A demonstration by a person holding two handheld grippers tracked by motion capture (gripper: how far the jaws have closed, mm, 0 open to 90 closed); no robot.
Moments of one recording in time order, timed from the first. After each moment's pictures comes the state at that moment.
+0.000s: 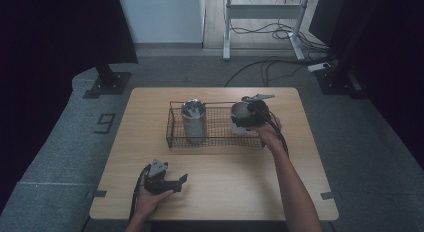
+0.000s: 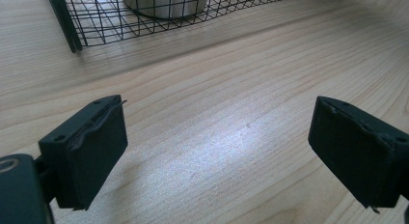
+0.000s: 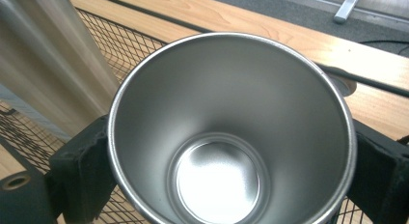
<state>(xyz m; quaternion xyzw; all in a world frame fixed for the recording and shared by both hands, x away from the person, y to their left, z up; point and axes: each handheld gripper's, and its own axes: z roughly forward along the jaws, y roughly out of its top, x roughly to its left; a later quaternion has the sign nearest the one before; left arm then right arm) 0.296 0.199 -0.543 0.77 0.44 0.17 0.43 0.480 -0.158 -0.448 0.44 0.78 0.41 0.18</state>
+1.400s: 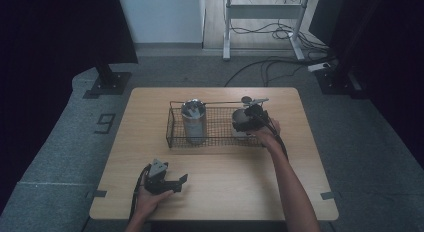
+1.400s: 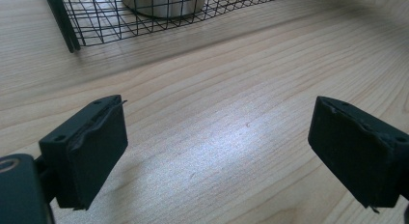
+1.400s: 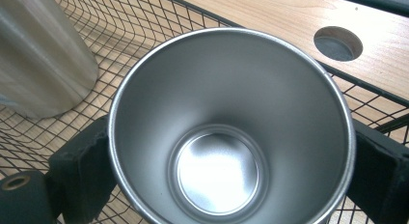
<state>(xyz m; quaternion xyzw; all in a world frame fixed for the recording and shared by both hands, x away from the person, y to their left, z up) 0.296 0.199 -0.543 0.77 0.44 0.17 0.43 0.490 -0.156 -0.478 0.45 0.80 0.34 0.18</state>
